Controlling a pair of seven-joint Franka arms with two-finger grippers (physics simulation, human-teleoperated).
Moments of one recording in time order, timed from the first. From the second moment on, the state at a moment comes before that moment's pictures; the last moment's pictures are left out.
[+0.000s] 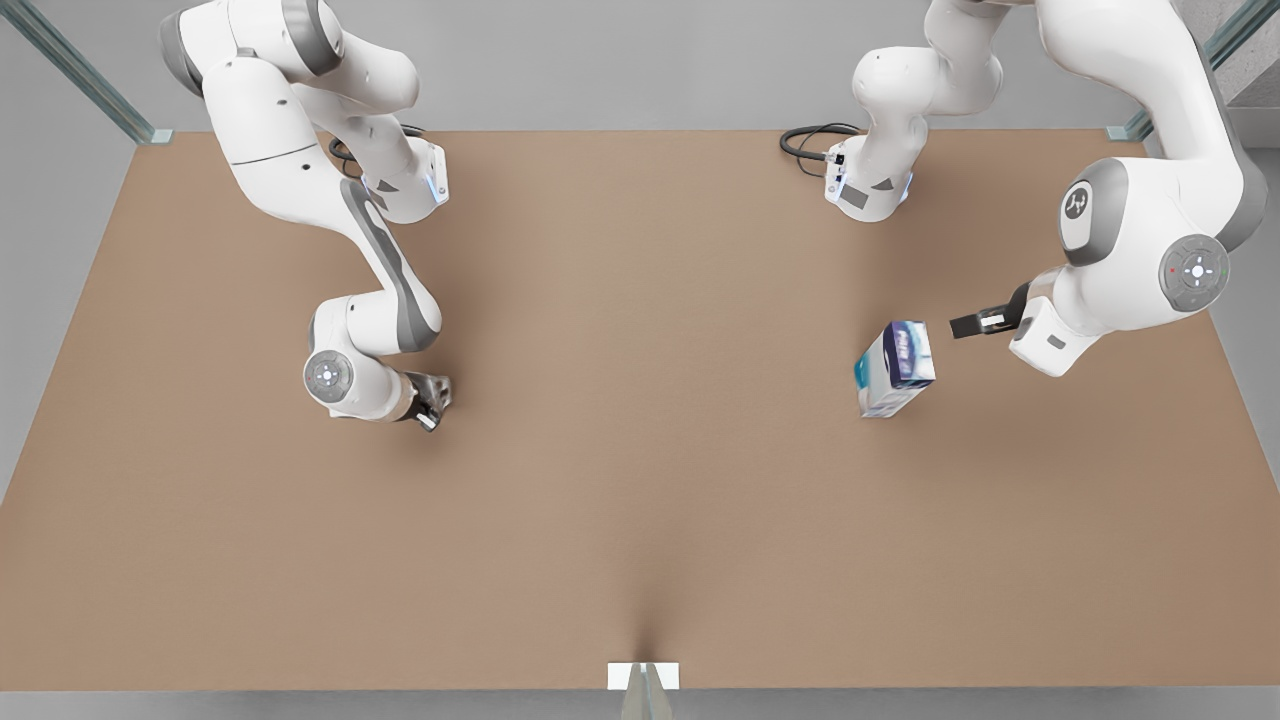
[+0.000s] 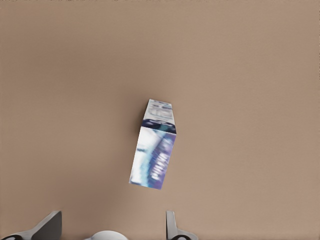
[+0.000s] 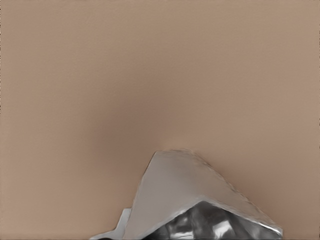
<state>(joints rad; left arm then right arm) -0.07 0.08 0.06 -1.69 -0.07 1.46 -0.24 0.07 0.41 0.15 -2.06 0.08 2.31 0.88</state>
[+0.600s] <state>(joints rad) -0.08 0.06 0.05 -2.00 -0.08 1.76 -0.19 0.31 0.67 0.34 -1.38 0.00 2.12 0.54</state>
